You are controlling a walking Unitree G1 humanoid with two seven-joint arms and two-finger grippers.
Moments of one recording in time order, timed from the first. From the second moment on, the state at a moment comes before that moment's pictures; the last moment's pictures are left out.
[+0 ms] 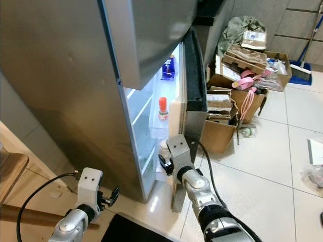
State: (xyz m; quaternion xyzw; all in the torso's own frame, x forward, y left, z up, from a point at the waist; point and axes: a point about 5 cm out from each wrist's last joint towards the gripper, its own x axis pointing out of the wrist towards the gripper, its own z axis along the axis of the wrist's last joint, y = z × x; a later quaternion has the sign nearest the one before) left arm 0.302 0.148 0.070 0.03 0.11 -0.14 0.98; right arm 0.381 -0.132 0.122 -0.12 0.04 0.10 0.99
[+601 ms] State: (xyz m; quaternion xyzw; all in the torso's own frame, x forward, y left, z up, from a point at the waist) left arm 0.302 0.150 0.067 0.03 0.11 -0.13 0.98; right arm 0.356 -0.239 0.096 -0.22 0.10 -0.16 0.96
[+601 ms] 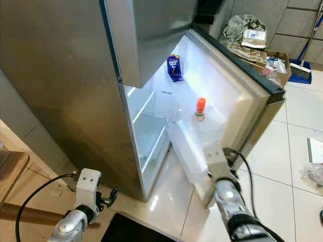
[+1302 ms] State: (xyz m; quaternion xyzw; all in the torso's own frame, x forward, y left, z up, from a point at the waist) left arm 0.289 0.135 0.033 0.01 0.18 -0.12 0.98; right arm 0.283 -0.230 0.013 -0.04 0.16 -0.08 0.98
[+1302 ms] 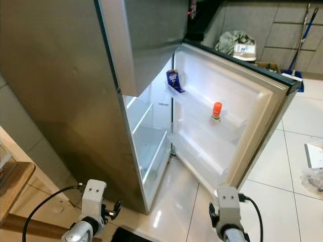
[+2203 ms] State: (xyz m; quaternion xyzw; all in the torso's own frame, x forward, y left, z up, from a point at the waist) left arm 0.283 0.130 0.020 0.00 0.20 -0.10 0.97; right arm 0.283 -0.195 0.017 -0.04 0.15 0.01 0.99
